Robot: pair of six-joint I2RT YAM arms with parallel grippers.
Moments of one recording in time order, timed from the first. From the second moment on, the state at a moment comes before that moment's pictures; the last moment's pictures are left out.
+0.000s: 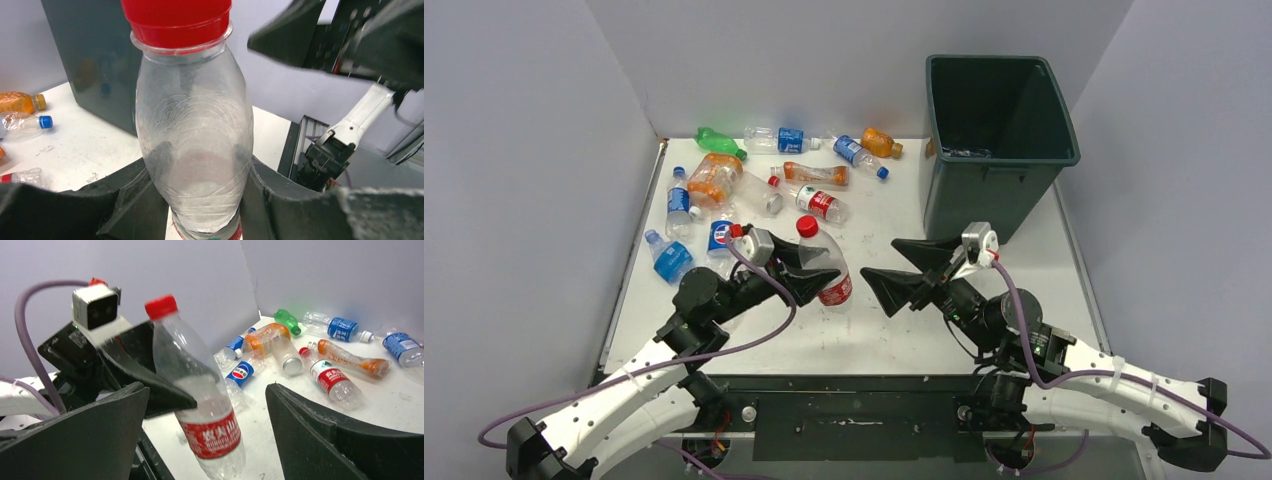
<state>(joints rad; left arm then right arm) -0.72 0.73 0.56 0.43 0.36 -0.34 1.17 0.68 0.66 0.29 0.31 0.29</state>
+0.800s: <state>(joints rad) -0.81 0.73 0.56 0.26 0.30 -0.11 1.17 1.16 1.16 -0.09 0.26 0.22</state>
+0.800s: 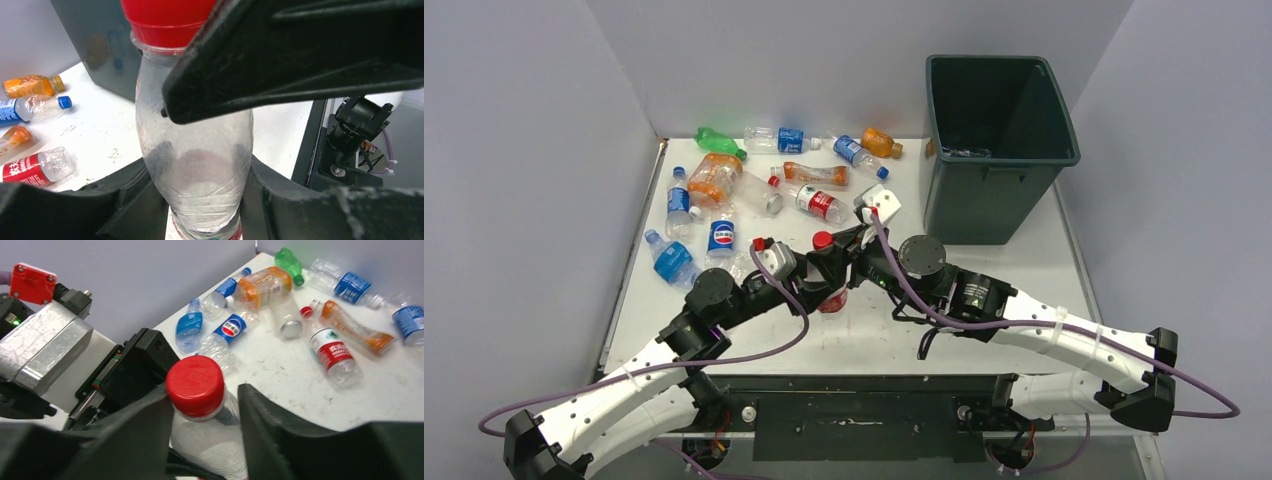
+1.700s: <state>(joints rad) -0.81 0.63 0.55 0.30 0.12 -0.13 1.07 1.12 1.53 0.14 0.81 -0.30</state>
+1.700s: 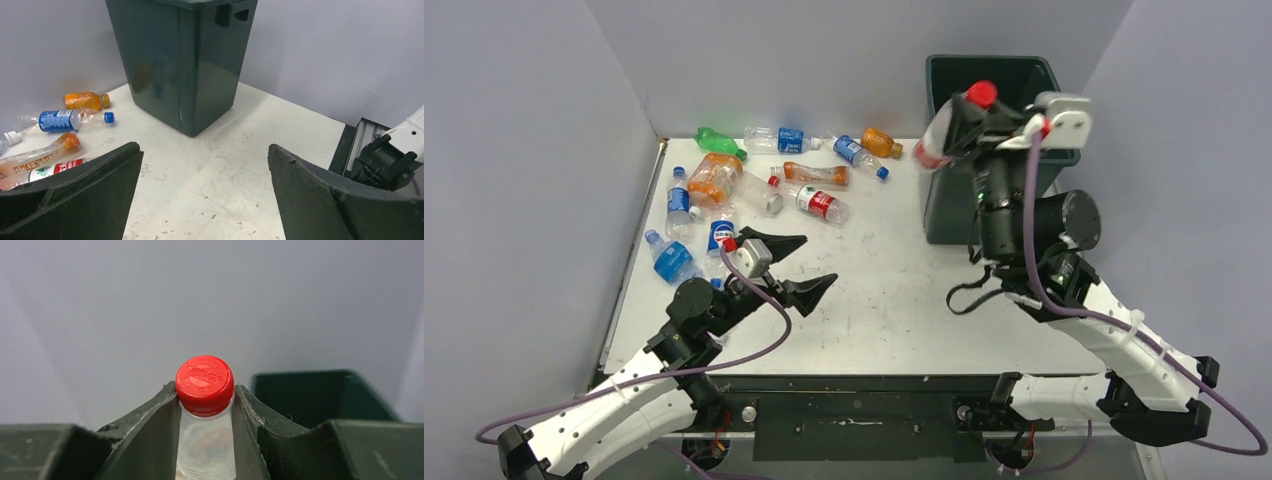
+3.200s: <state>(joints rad) -0.77 0.81 0.68 -0.01 -0.82 -0.13 0.68 1.12 1.13 0.19 0.21 0.30</state>
